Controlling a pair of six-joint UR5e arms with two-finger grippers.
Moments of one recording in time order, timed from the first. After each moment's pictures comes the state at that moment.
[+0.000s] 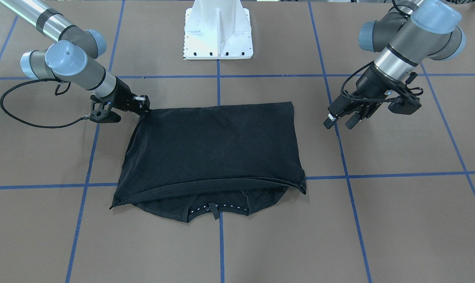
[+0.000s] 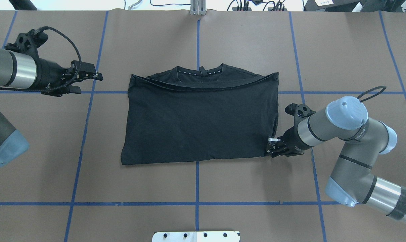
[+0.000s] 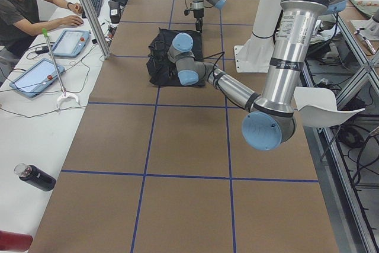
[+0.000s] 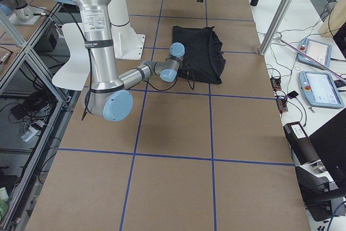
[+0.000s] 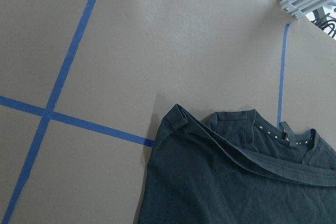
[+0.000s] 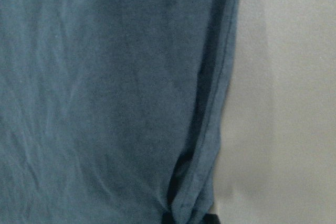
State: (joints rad) left arm -0.88 -1.78 -1.83 -2.31 -2.06 -1.49; right arm 0.59 -1.38 1.69 -0.86 2.17 1.46
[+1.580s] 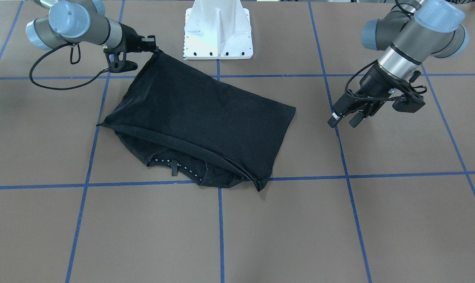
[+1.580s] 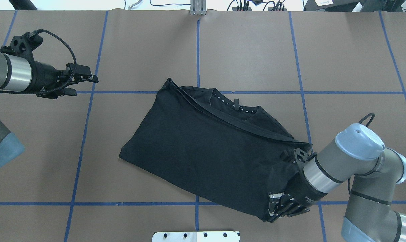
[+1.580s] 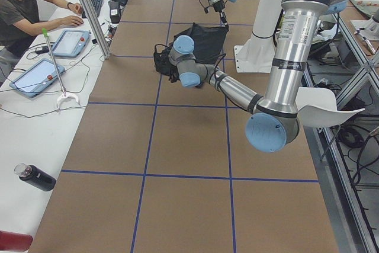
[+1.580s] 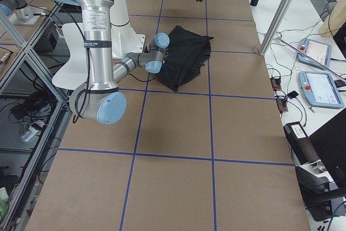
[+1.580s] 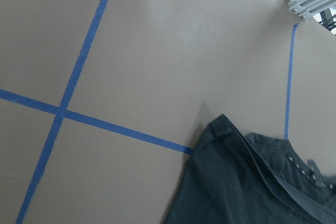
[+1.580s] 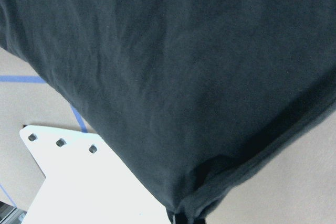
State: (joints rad) left arm -0.88 -1.75 -1.84 -2.31 -2.05 -1.49; right arm 0.41 -1.49 1.95 -0.85 2.46 1.62
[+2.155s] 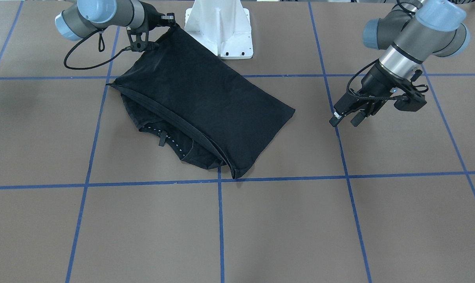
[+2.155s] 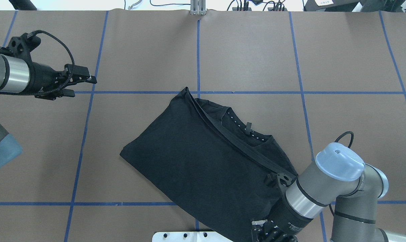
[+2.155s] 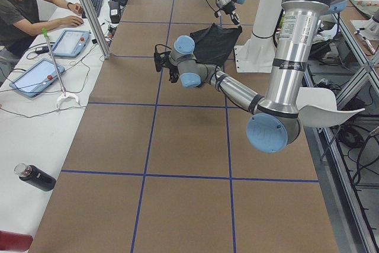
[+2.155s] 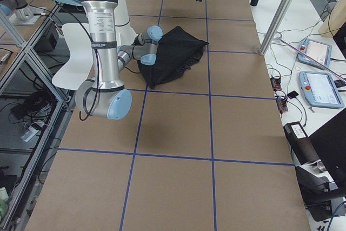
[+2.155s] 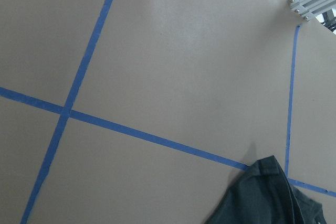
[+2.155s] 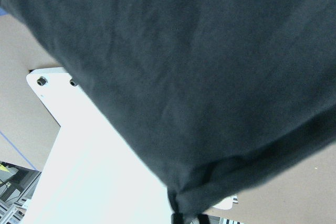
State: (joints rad) left arm -0.88 -1.74 -1.85 -2.31 -2.05 -1.49; right arm 0.31 -1.43 1.98 -0.83 2.47 1.79
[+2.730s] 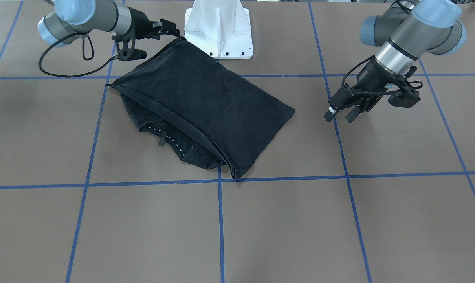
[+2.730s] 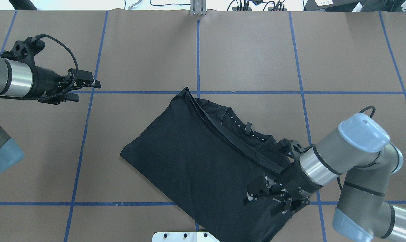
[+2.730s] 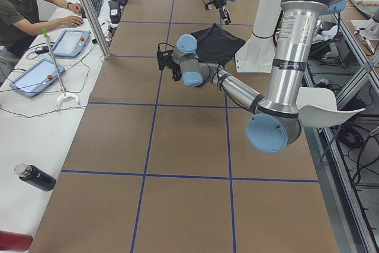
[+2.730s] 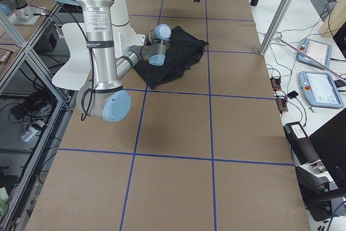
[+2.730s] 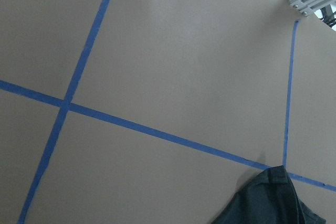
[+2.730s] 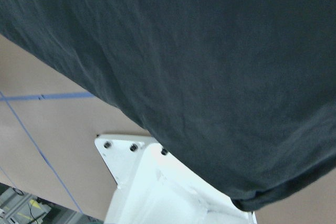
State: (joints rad) left arm -0.83 -1.74 -1.88 -2.31 -2.06 -1.52; right arm 0.51 -1.43 1.97 -0.78 2.46 1.79
